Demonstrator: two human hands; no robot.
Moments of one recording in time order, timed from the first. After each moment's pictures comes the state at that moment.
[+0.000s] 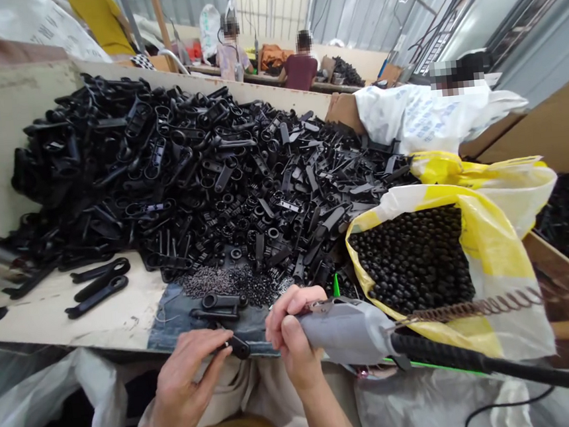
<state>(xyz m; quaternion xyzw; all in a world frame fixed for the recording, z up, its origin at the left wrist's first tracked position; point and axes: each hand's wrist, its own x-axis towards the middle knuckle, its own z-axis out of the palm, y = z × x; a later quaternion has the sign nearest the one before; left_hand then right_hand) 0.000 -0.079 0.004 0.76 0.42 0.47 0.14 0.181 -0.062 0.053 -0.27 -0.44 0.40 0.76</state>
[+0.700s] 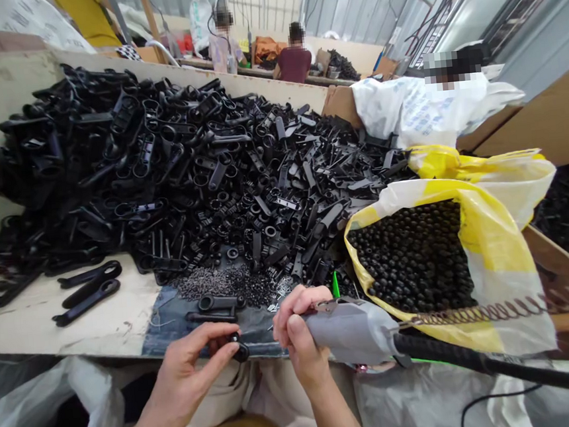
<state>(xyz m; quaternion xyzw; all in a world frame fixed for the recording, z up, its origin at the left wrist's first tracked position) 0.003 -0.065 0.014 0.70 0.46 0.42 0.34 0.193 -0.061 0.047 -0.30 -0.45 0.38 0.75</state>
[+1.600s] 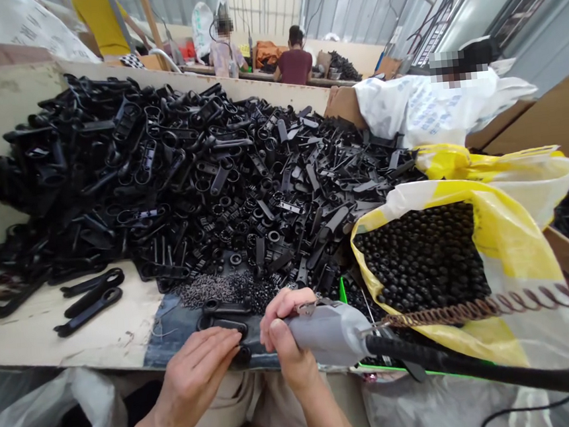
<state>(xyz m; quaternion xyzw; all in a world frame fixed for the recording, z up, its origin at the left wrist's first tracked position) -0.005 -0.054 -0.005 0.85 0.34 0.39 0.06 0.174 -0.048 0.028 -0.30 -0.44 0.39 0.75</state>
